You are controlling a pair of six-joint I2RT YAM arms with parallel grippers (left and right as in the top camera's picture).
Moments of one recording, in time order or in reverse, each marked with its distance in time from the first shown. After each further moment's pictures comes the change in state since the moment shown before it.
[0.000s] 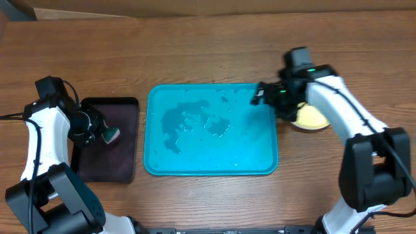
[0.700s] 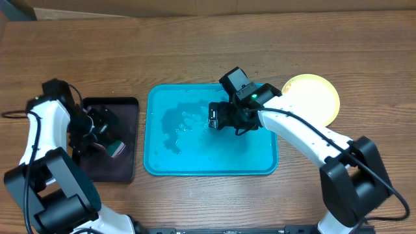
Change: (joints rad) left arm 0.000 0.089 0.069 -0.148 0.029 0.003; right arm 0.319 -0.028 -0.001 0.062 0.161 0.071
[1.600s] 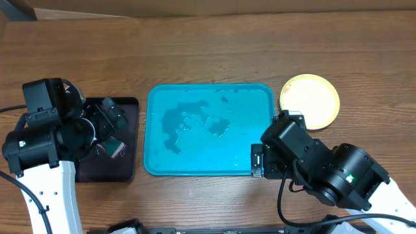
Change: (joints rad) left arm -0.181 -0.571 0.126 -0.230 0.014 0.026; right arm 0.225 -0.680 -0.002 -0.618 0.325 0.147
